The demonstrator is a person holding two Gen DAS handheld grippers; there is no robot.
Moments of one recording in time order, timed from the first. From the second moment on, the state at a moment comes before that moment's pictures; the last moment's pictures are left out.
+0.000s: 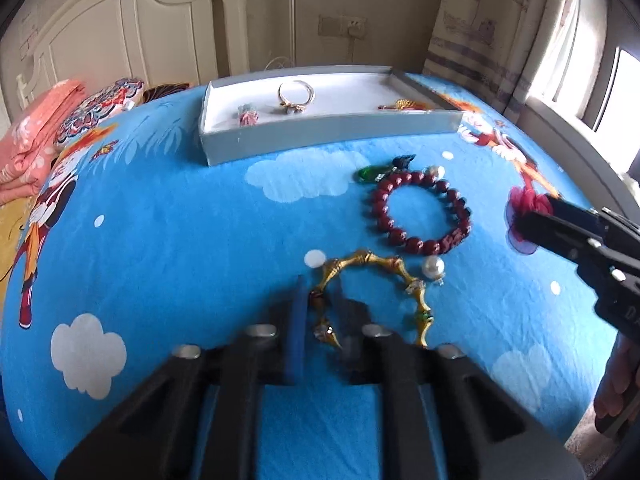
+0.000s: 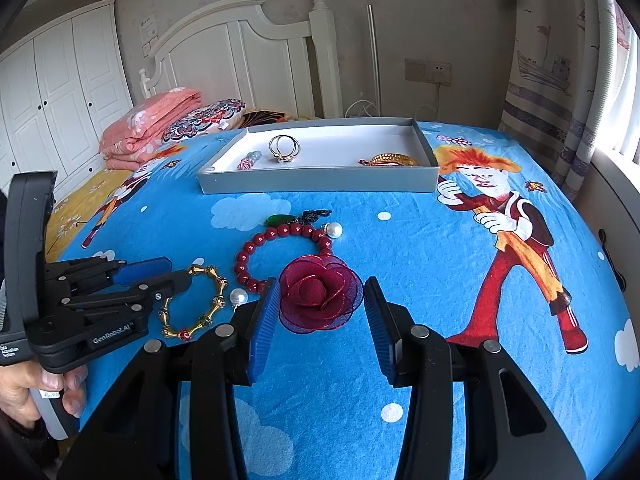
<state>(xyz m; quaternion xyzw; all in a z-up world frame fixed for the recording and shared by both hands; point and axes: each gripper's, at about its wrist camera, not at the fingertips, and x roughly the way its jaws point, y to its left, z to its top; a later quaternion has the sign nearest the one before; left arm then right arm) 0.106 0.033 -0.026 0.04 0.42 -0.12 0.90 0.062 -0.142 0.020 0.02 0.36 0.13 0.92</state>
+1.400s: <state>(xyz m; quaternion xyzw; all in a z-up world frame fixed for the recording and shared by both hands) 0.079 0.028 0.046 0.00 0.31 -0.11 0.95 0.064 -0.151 0.042 0.03 0.33 0.11 0.94</state>
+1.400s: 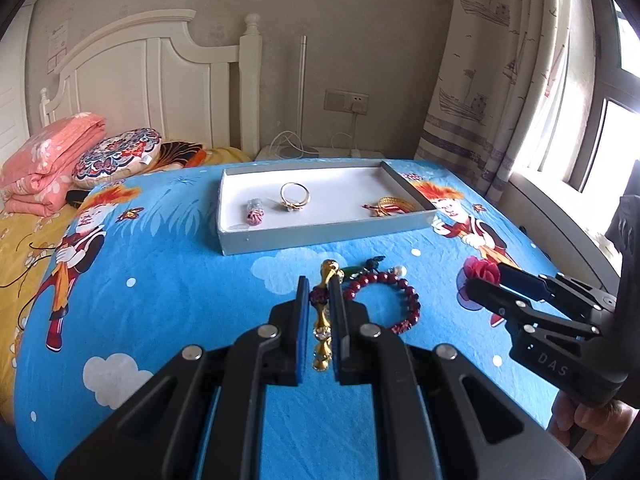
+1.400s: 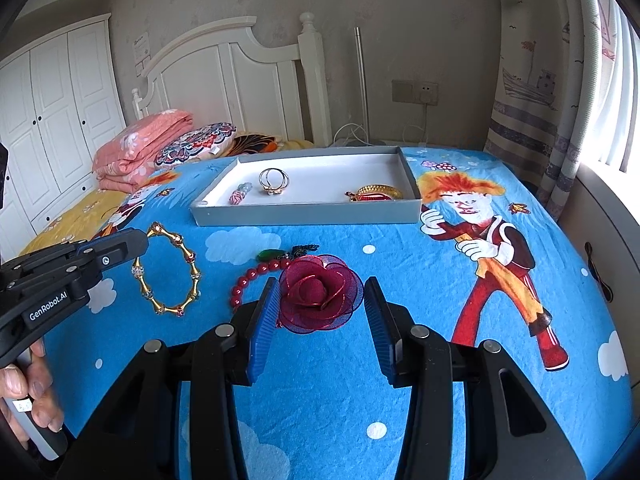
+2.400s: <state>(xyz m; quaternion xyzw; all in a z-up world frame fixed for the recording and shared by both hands) 0.134 0.022 0.067 0.01 0.29 -0.09 0.95 0.126 -0.148 0.065 0.01 0.31 0.09 0.95</state>
